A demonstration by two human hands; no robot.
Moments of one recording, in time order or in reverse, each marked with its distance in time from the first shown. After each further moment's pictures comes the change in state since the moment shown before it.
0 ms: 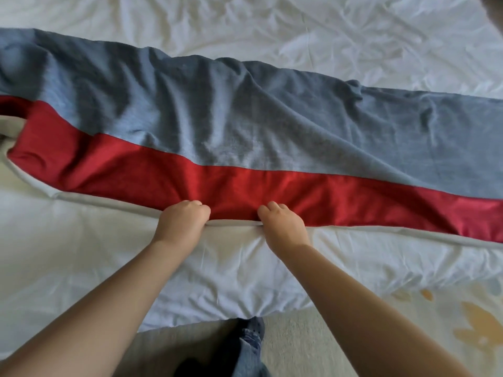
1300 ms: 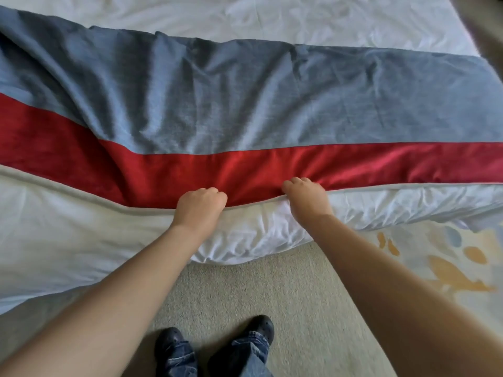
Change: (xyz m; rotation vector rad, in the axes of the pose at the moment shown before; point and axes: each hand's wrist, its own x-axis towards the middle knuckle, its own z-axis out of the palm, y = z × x) left_hand -0.054 0.136 0.010 -0.008 0.068 0.171; right_hand -0.112 0.114 0.002 -0.160 0.067 0.142
